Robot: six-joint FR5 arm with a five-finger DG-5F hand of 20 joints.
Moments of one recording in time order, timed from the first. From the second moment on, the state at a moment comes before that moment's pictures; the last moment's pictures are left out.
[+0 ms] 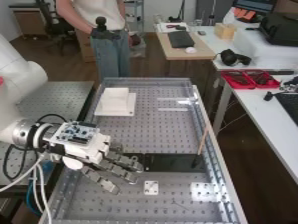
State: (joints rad) arm 1.29 -1.95 -2.20 -2.27 -1.65 -0.81
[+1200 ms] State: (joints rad) arm 1.30 -1.95 -2.21 -2.25 -1.64 -0.80
